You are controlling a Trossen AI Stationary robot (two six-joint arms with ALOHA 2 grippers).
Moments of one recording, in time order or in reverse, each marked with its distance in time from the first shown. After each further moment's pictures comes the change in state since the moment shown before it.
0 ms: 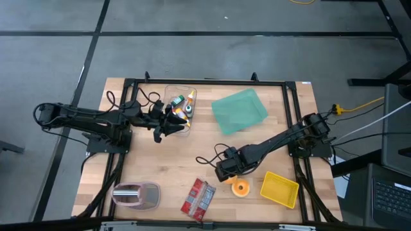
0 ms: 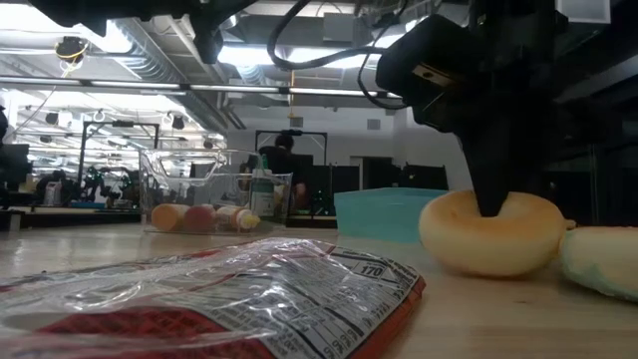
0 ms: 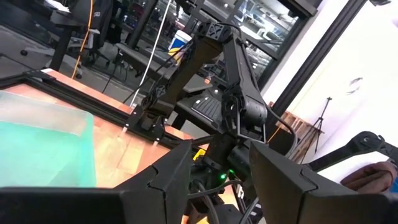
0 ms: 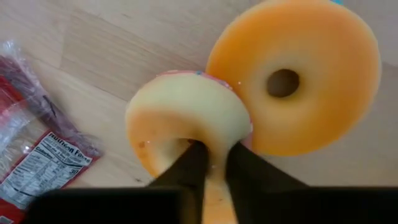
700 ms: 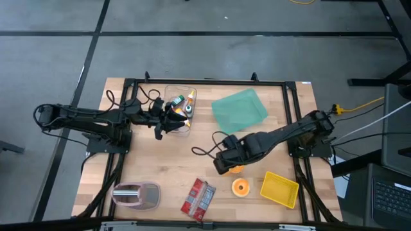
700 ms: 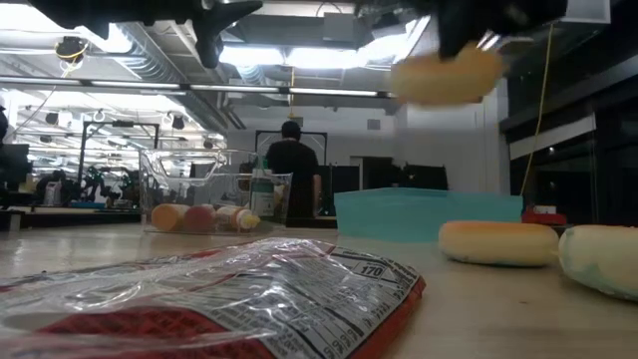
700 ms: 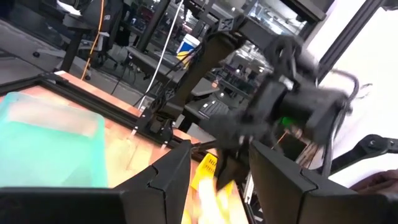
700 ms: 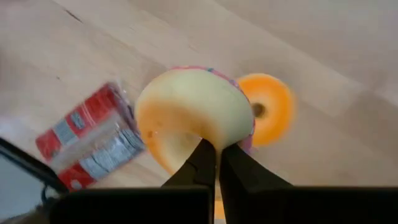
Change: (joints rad) left arm 0.046 0.000 0.000 -0.005 0.011 -0.011; right arm -0.018 -0.060 0.380 -0.417 0.137 -0.115
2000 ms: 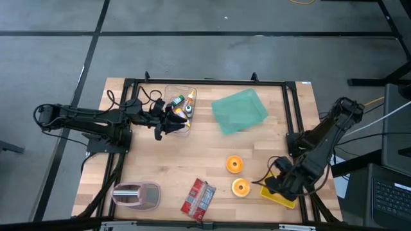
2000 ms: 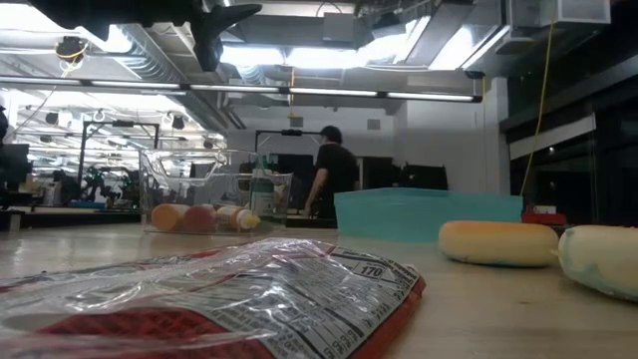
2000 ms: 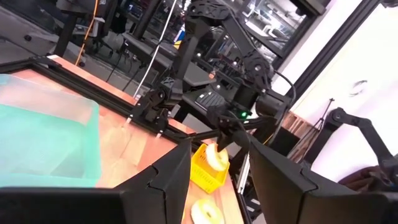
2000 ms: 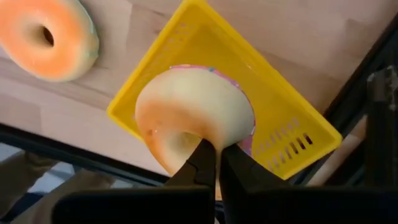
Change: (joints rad) left arm 0.000 0.000 0.000 -0.028 0.032 -0.033; right arm 0.547 -0.472 -0.668 0.163 -0.158 0.742
